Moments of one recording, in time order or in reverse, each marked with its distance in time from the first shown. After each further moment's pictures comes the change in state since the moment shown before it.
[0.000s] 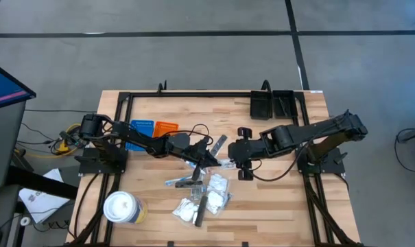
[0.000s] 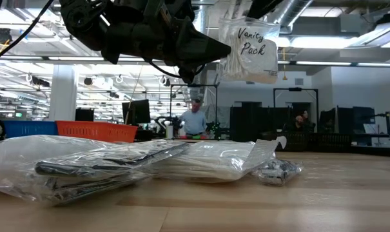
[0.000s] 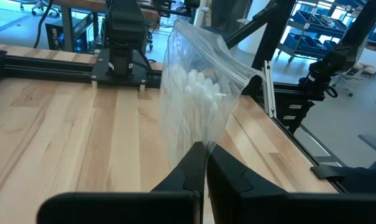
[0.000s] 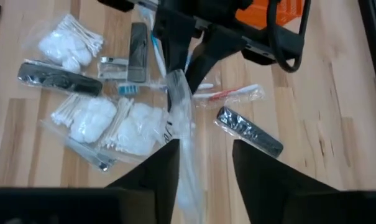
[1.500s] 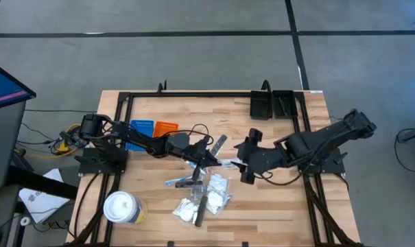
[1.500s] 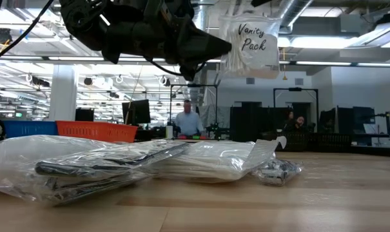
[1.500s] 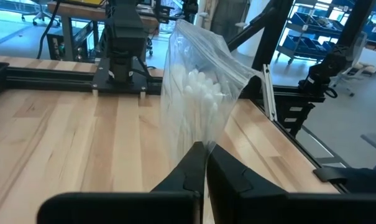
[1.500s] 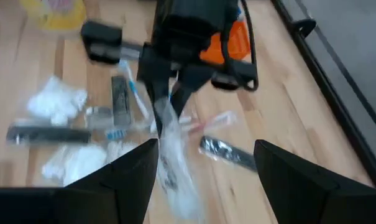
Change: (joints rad) left arm 0.000 0.000 0.000 0.020 0.000 0.023; right arm 0.134 -0.106 -0.088 0.097 0.272 0.172
